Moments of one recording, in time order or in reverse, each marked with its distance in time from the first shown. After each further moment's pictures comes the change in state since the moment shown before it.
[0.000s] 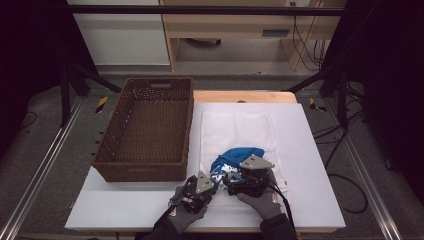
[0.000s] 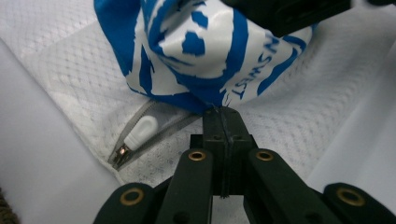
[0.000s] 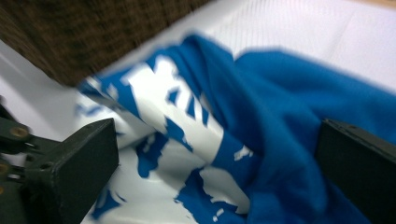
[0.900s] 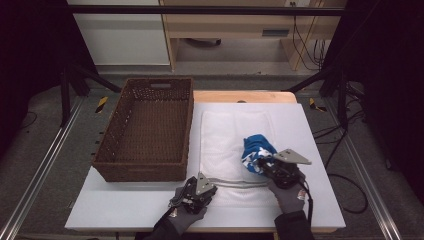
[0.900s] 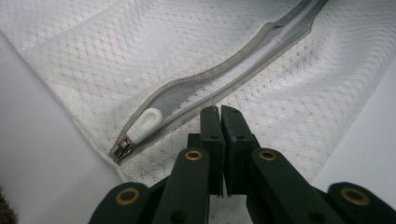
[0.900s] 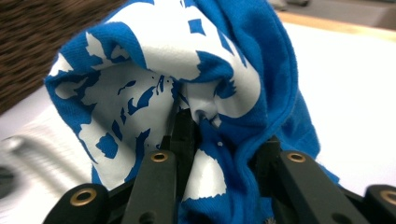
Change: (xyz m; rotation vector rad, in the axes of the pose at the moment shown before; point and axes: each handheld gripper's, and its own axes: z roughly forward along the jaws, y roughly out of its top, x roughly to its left) left arm 0.001 -0.004 0.002 -0.005 0.009 -0.001; right arm -0.059 -0.001 -0.055 -0.070 -0.189 0.117
